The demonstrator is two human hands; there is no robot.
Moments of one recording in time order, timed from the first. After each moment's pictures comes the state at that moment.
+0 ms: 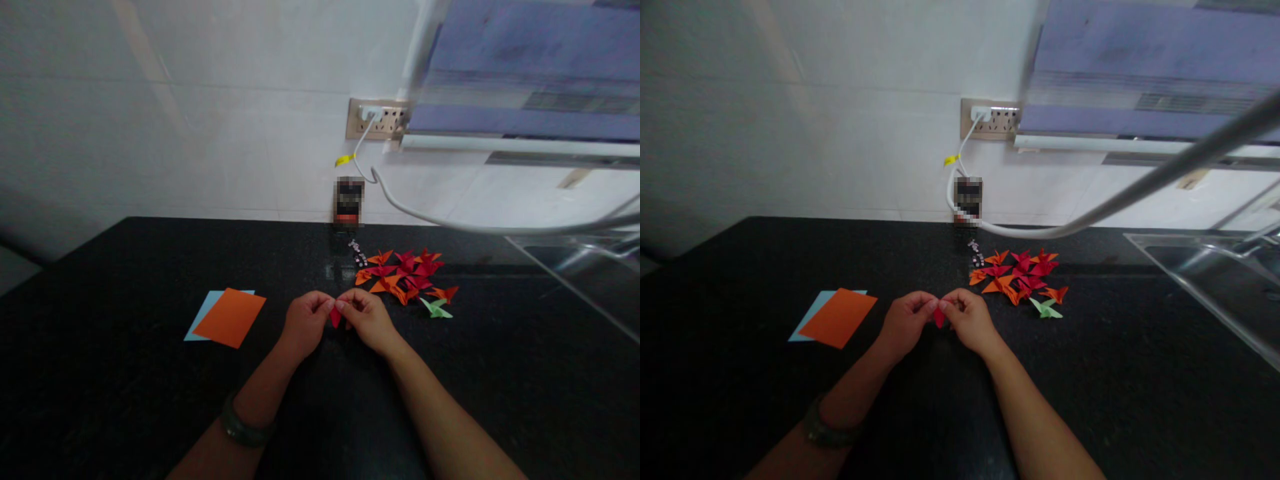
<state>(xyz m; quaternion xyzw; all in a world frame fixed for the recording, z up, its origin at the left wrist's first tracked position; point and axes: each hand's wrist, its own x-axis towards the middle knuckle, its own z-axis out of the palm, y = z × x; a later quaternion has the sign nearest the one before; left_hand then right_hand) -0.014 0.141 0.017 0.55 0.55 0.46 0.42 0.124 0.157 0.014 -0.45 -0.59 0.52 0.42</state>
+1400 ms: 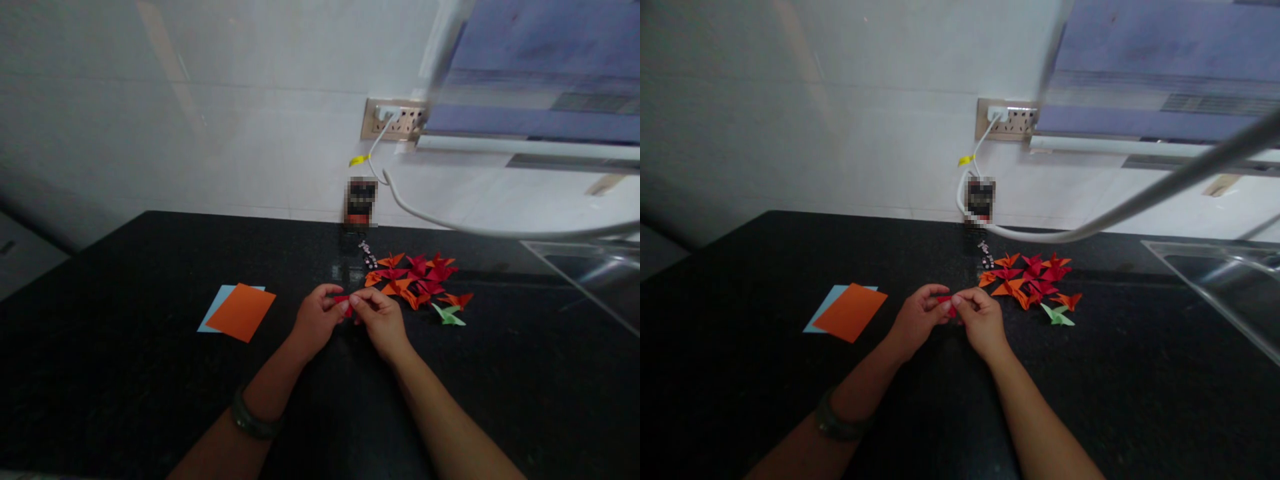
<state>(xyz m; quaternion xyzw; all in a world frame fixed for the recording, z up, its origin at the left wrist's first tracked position) -0.008 0.140 0.024 0.45 0.52 0.48 0.55 0.123 0.155 0.011 -0.45 -0.56 0.47 0.50</state>
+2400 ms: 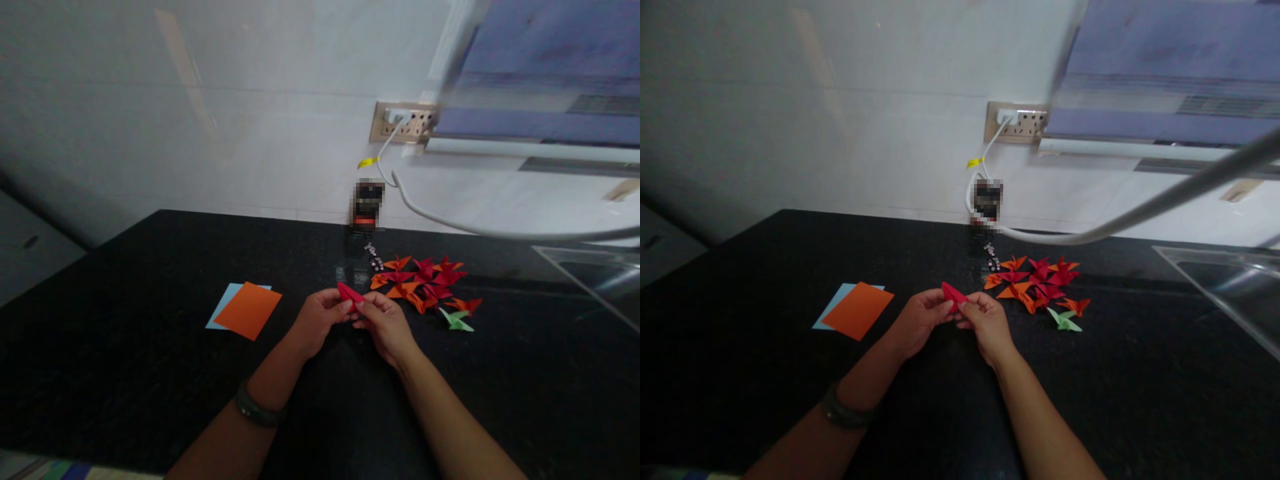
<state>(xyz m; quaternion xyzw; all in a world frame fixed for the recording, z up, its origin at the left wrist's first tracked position) -0.016 0.142 0.022 0.39 0.39 0.52 0.65 0.120 0.154 0.016 -0.43 -0.42 0.64 0.47</state>
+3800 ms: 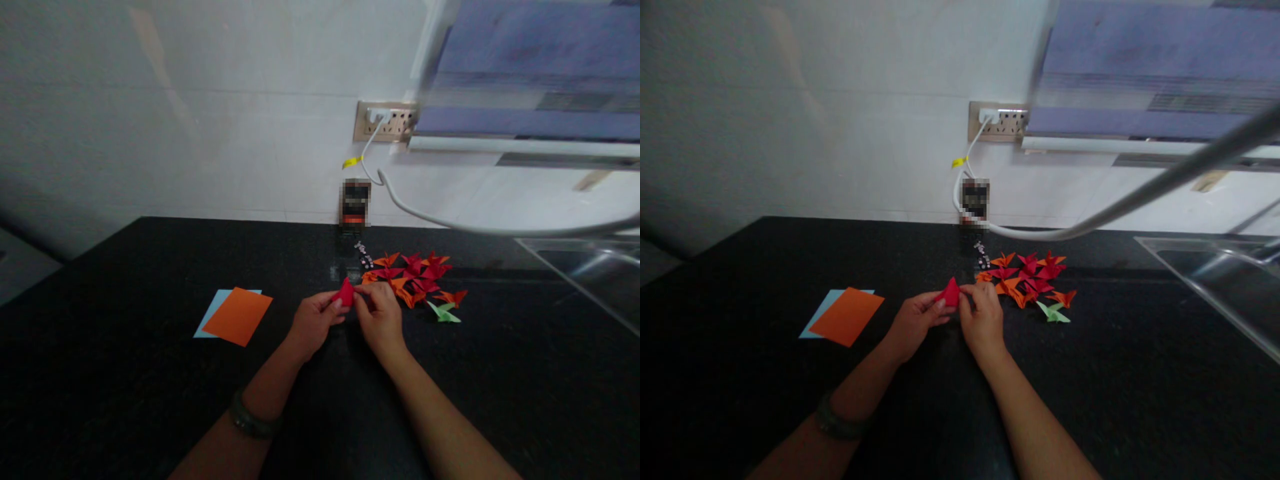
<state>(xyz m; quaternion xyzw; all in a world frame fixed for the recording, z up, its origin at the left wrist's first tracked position) -0.007 0.140 0.023 0.42 0.47 0.49 0.60 0.126 0.157 0.012 -0.49 -0.70 0.11 0.50</state>
